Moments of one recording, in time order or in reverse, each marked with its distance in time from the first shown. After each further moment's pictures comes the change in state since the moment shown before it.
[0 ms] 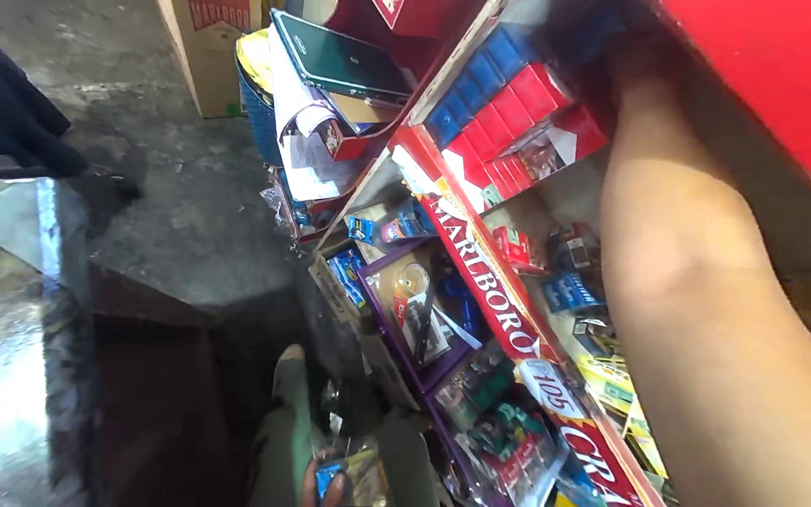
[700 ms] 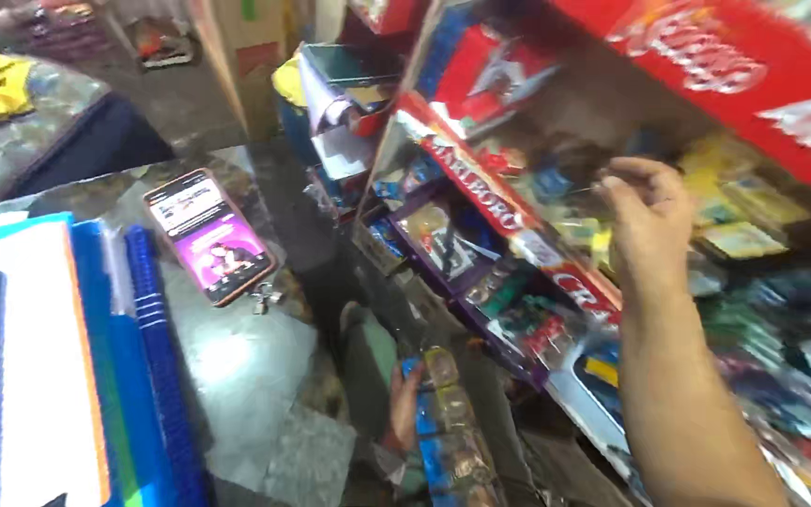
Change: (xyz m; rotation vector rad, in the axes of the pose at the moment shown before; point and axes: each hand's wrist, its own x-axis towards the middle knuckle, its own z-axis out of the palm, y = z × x) left_hand -0.075 -0.021 0.015 0.048 -0.096 -0.143; right_hand -0.326 0.156 -0.068 0.725 0.138 -0.112
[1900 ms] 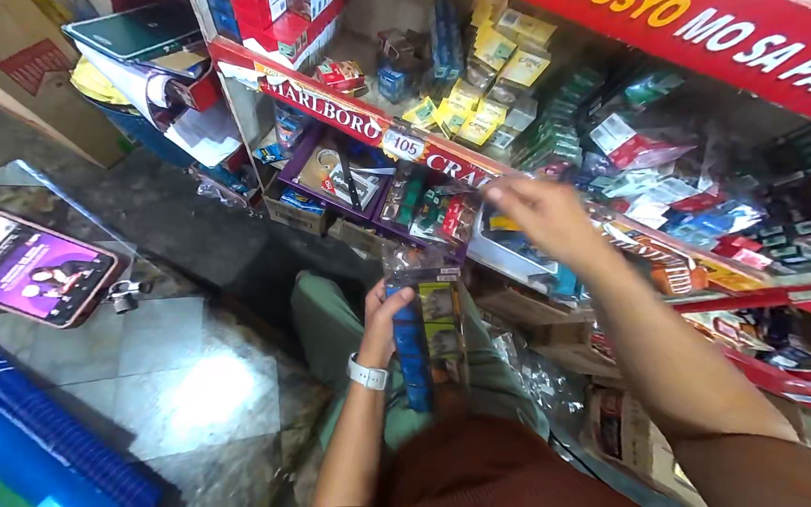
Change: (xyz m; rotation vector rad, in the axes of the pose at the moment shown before) left_hand -0.061 0.019 0.042 0.042 -0.532 0.185; right_hand -0.187 -0.025 -0.114 -0.563 -0.306 0.075
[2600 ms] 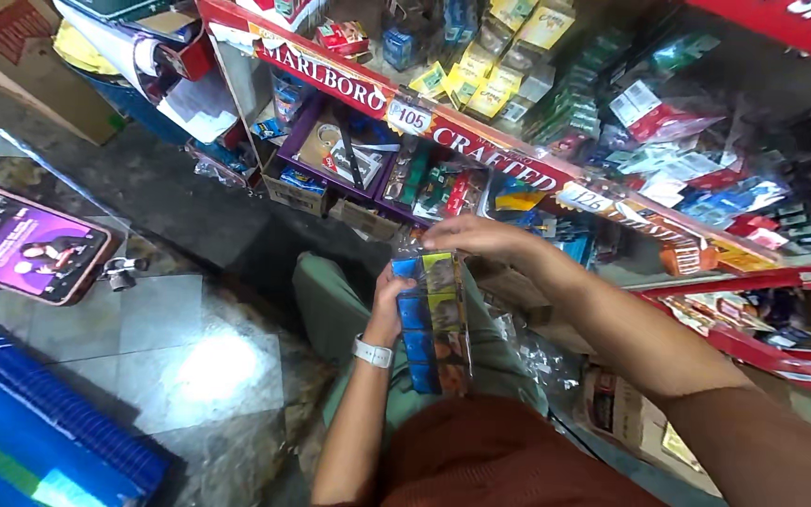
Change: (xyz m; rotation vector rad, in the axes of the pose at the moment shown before) left_hand 0.005 -0.020 -0.010 -0.035 0.010 -0.129; right_hand 0.008 -0.003 0.080 0.694 -0.672 0.525
